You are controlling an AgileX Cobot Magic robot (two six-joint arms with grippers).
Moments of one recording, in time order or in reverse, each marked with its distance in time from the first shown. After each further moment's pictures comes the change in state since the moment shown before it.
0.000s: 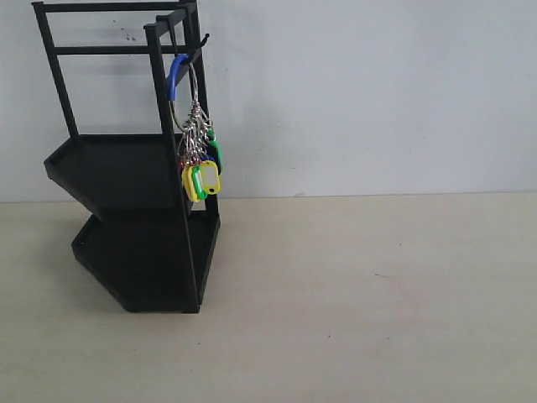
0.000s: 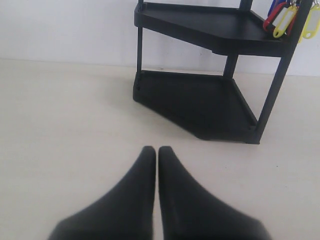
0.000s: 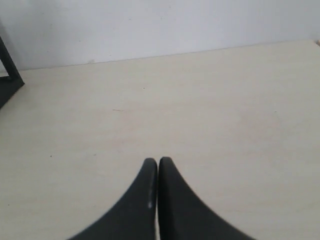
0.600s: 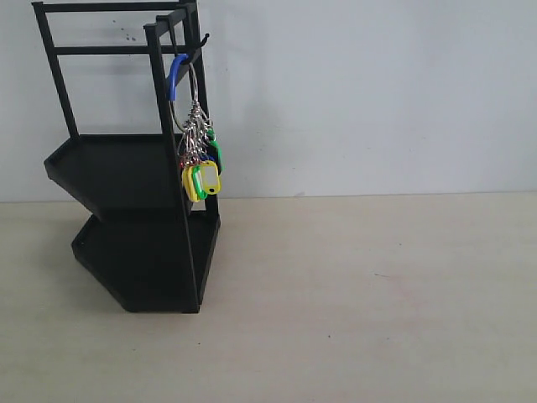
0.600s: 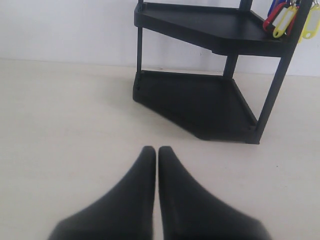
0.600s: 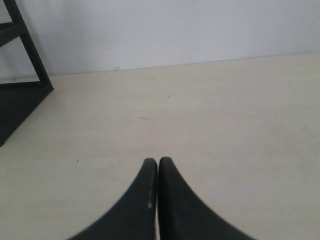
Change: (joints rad) left arm 0.000 0.000 0.000 0.000 0.000 0.000; right arm 0.068 0.022 0.000 -0.007 -0.068 0.027
